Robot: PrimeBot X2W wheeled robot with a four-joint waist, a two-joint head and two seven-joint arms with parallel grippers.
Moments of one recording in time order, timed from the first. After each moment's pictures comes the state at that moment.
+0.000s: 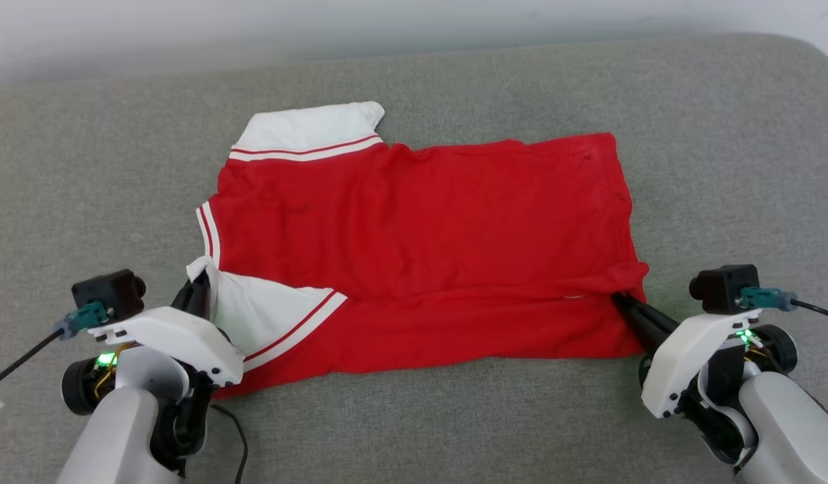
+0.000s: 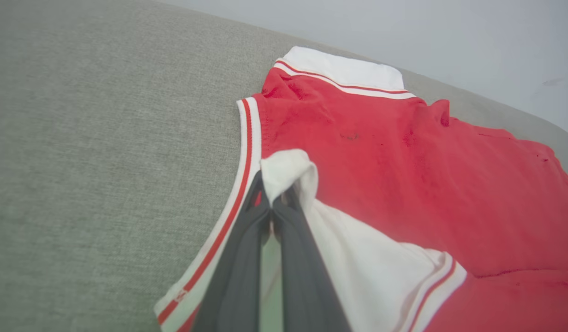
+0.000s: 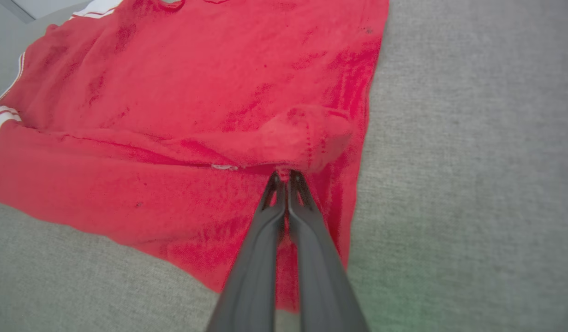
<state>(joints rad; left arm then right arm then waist) -0.28 0.32 -0.19 0.27 -0.66 0.12 0.05 -0.38 -0.37 0.43 0.46 0.65 0.13 0.09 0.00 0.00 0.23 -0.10</state>
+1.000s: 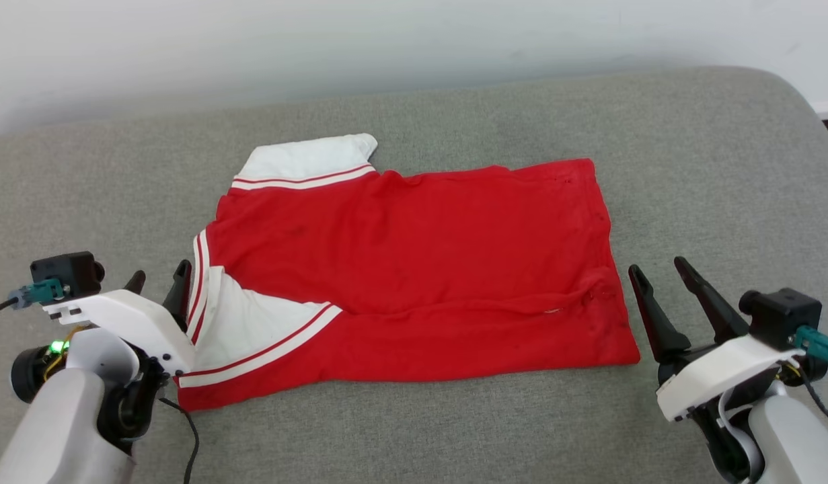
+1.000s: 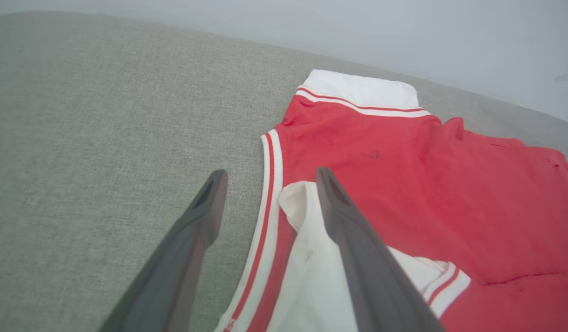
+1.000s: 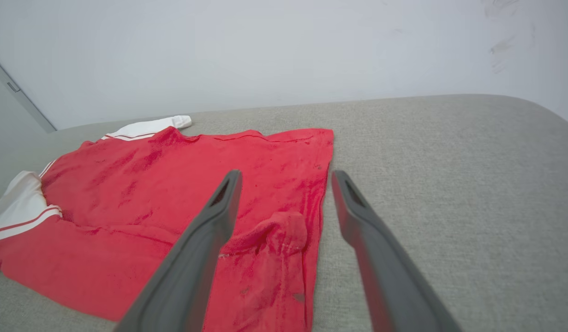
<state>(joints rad) -0.38 0.41 -0.18 0.46 -0.71 0.04 0.12 -0.30 -0.33 0.31 0.40 0.52 0.13 -0.22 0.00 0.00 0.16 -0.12</state>
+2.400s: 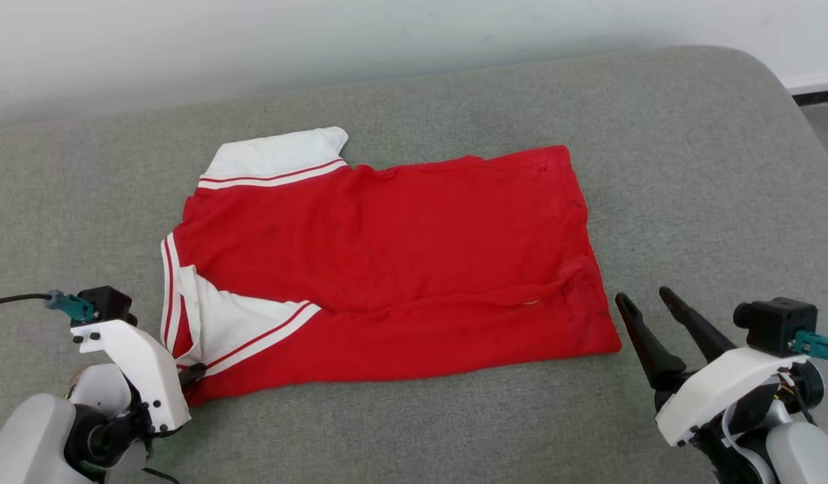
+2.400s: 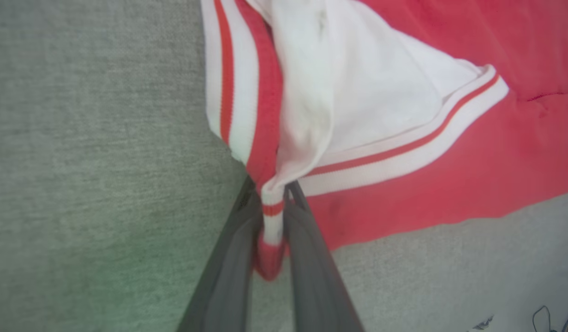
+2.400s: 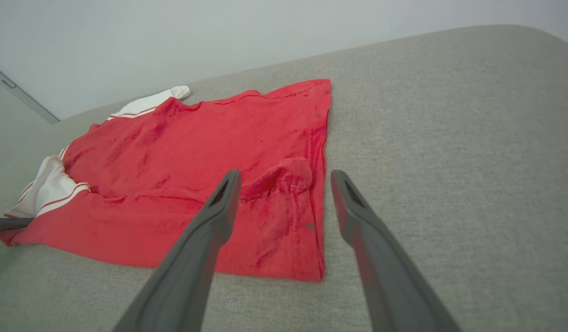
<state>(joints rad) -0.31 0.54 -0.27 0.37 -0.90 0.01 0.67 -0.14 -0.25 0.18 0.12 0.52 0.13 0.06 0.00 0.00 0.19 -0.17</state>
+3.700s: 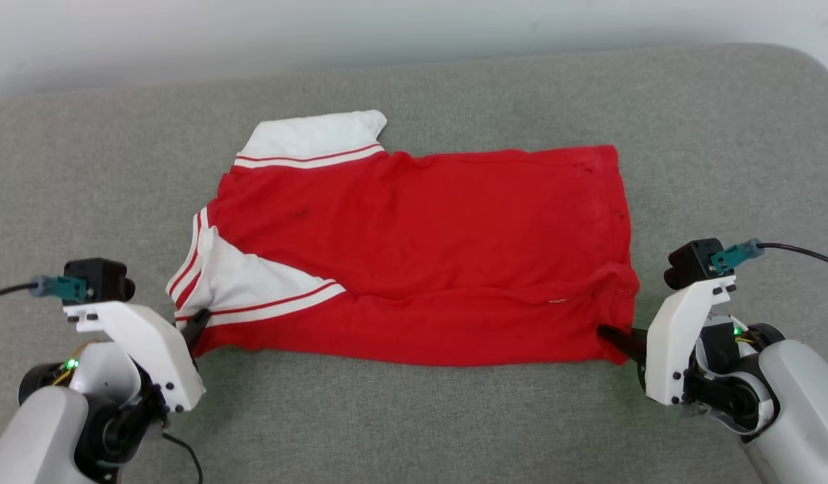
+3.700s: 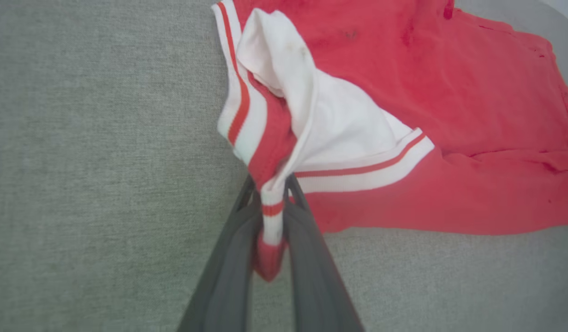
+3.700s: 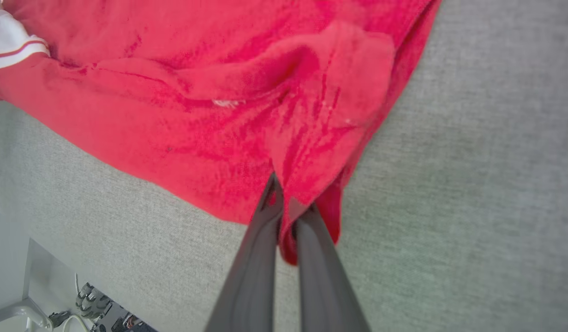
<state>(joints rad) -0.27 0.54 -0.25 0.13 -0.83 0.07 0.51 -0.43 -0.38 0.40 0.39 0.80 0.13 0.63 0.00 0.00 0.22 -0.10</state>
